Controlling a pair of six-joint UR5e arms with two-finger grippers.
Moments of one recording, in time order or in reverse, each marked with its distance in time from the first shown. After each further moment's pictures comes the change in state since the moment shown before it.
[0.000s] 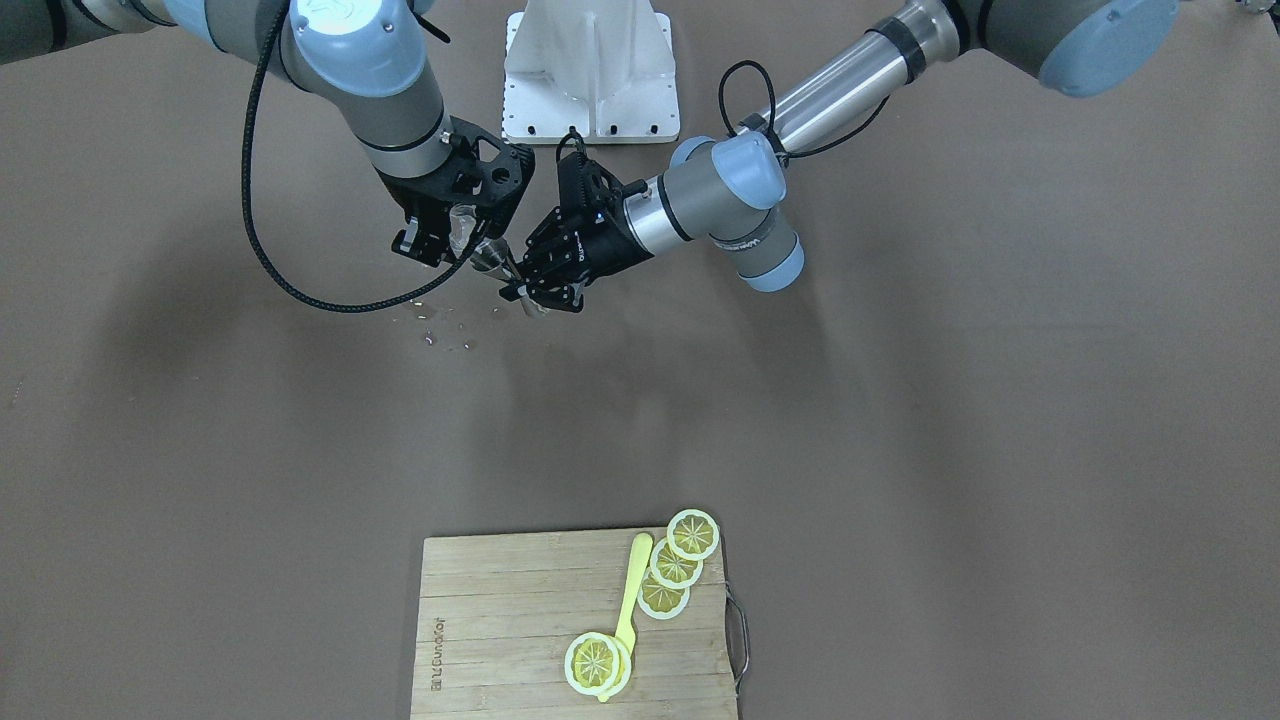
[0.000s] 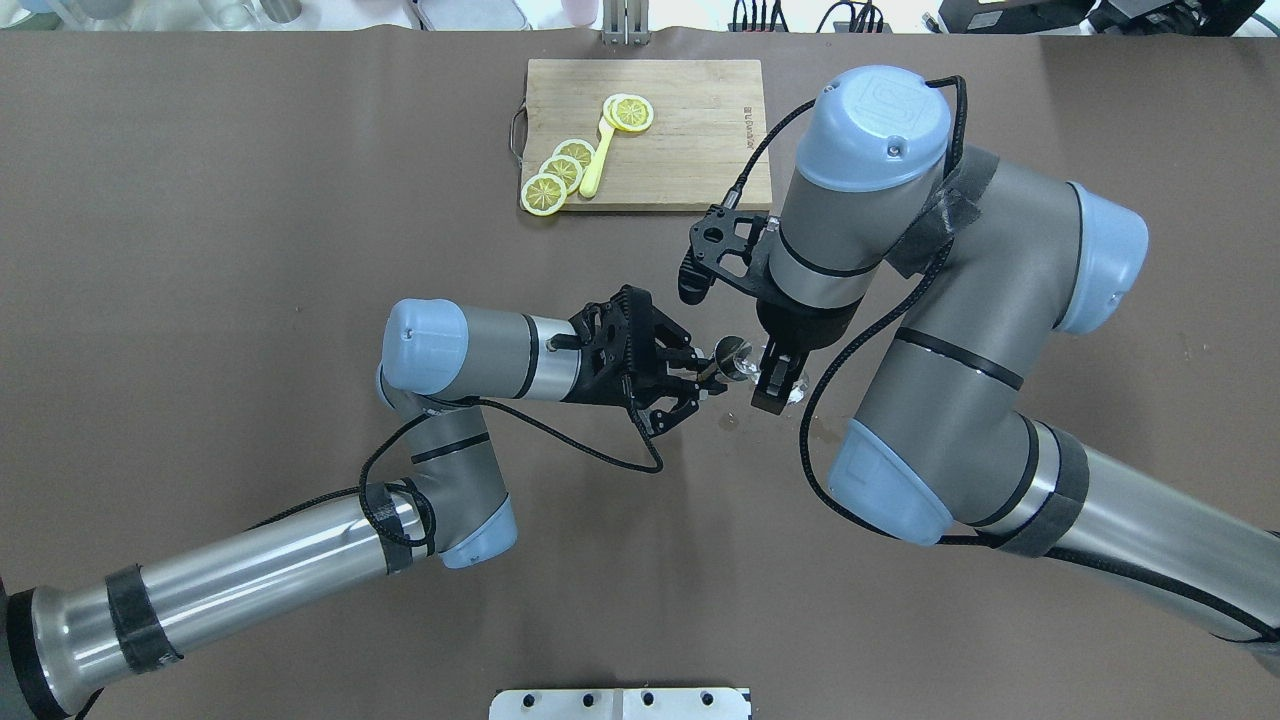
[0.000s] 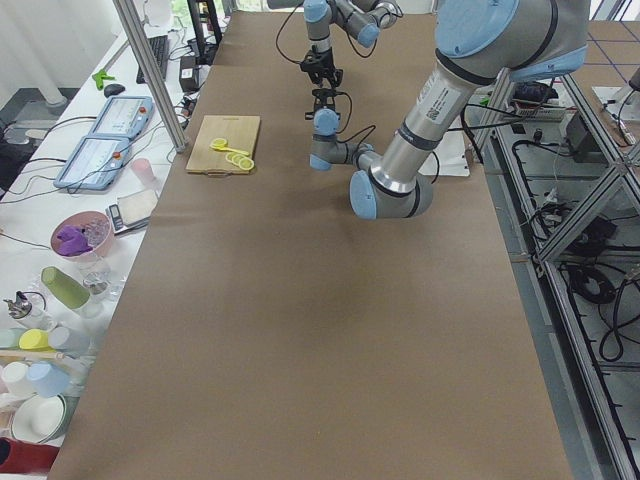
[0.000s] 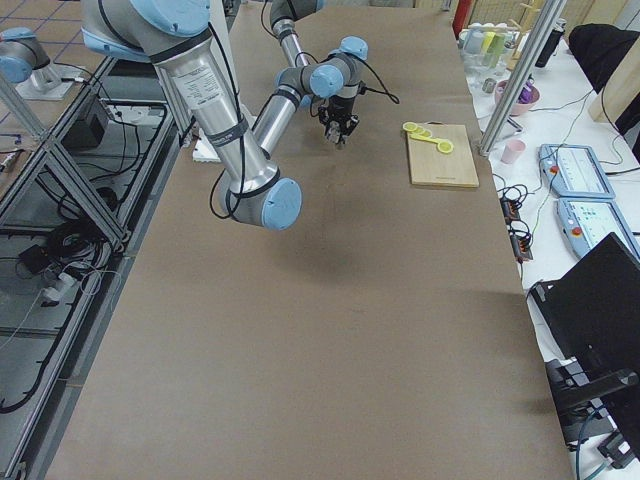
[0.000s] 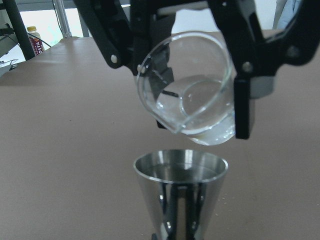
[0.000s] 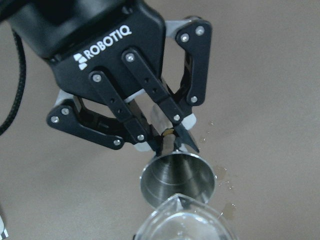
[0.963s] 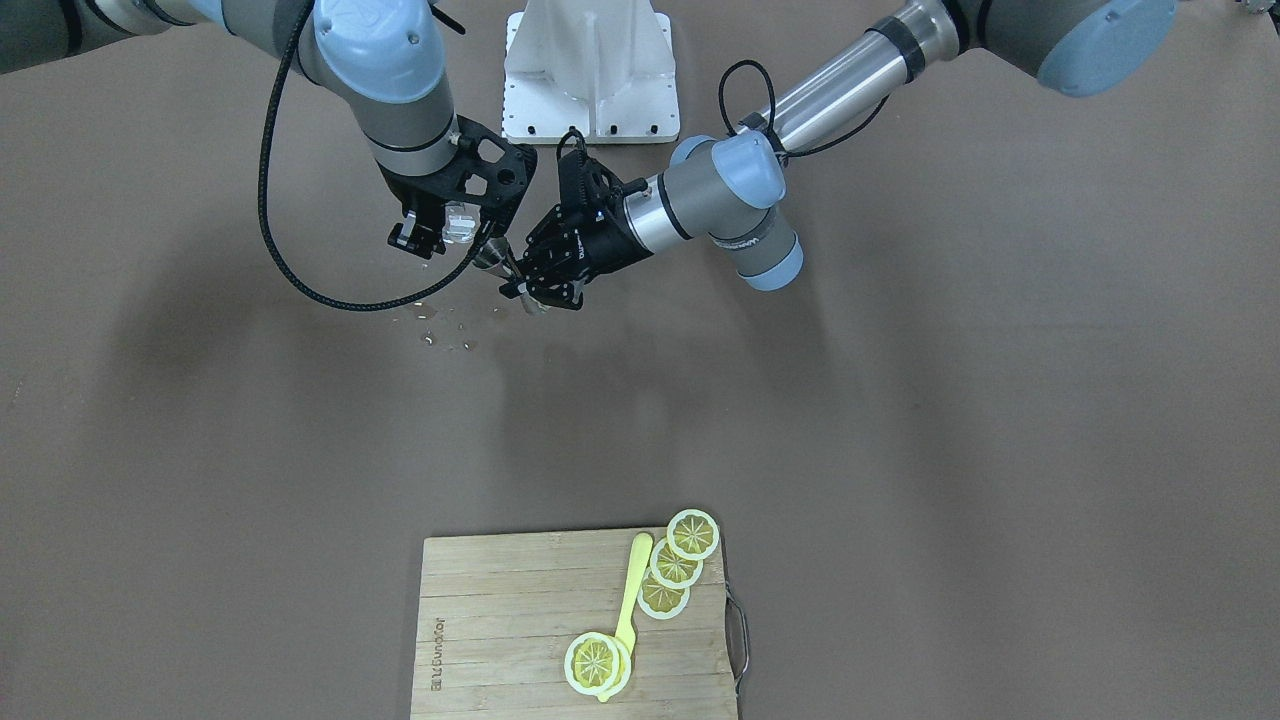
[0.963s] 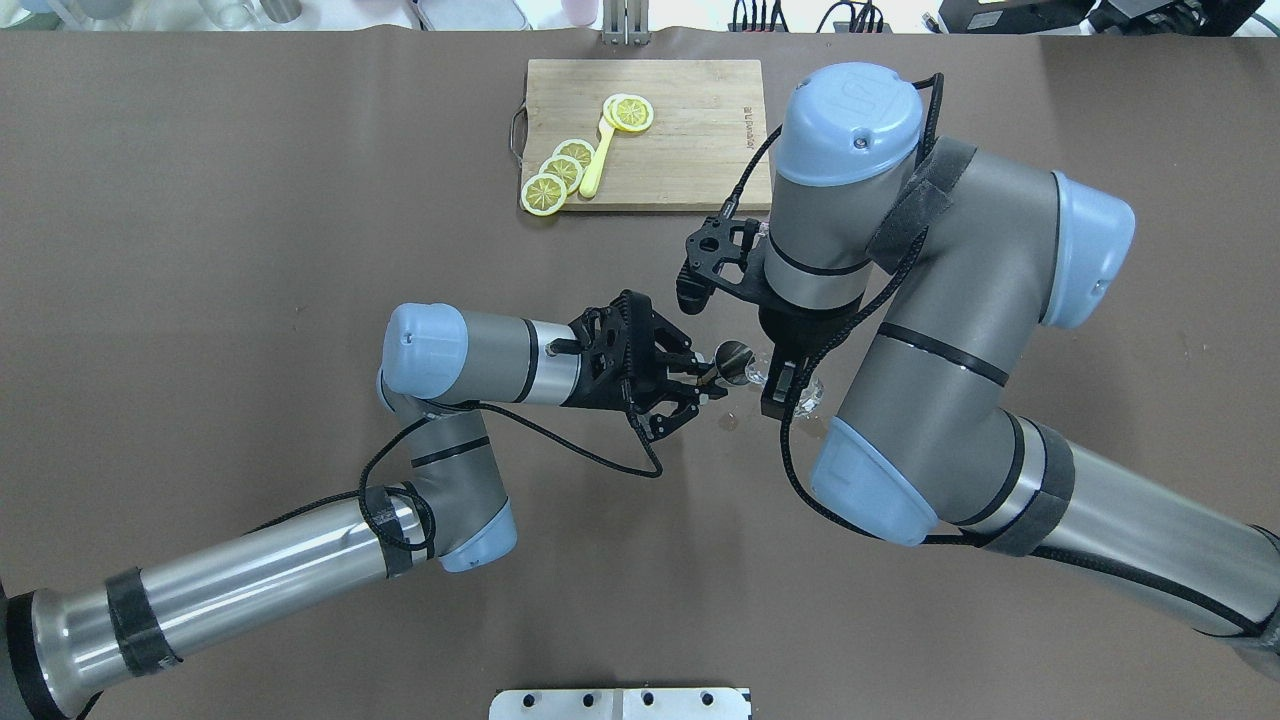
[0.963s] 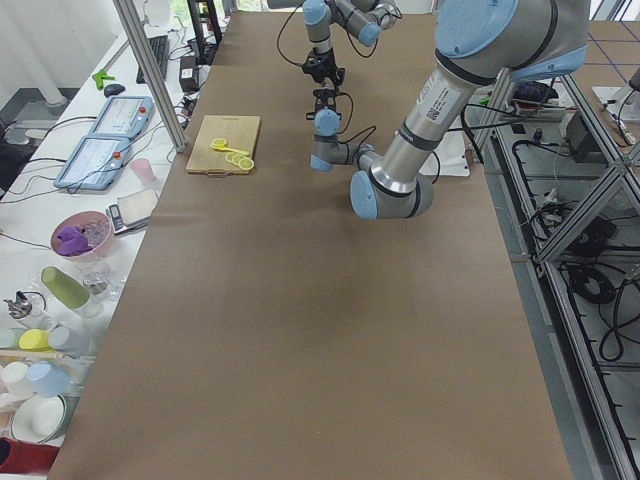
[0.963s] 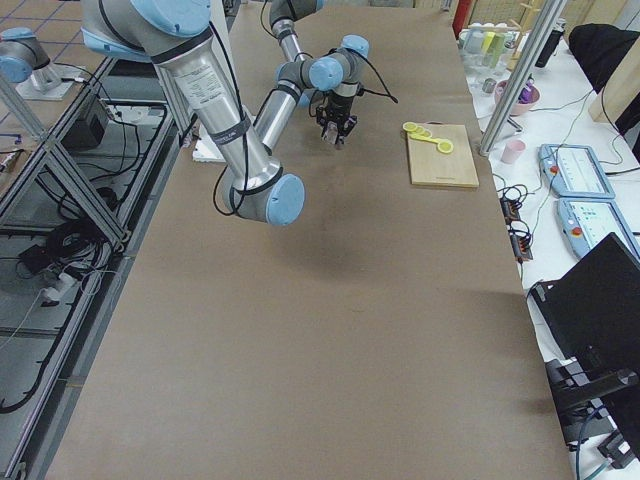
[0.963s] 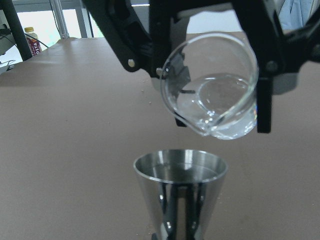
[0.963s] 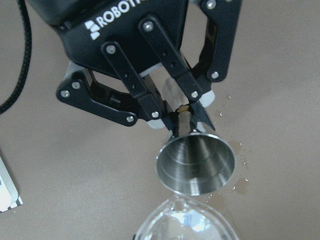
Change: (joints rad) left arm 0.004 0.002 0.000 -0.005 0.000 0.000; right arm -0.002 0.034 -0.005 -0.132 -0.007 -0.051
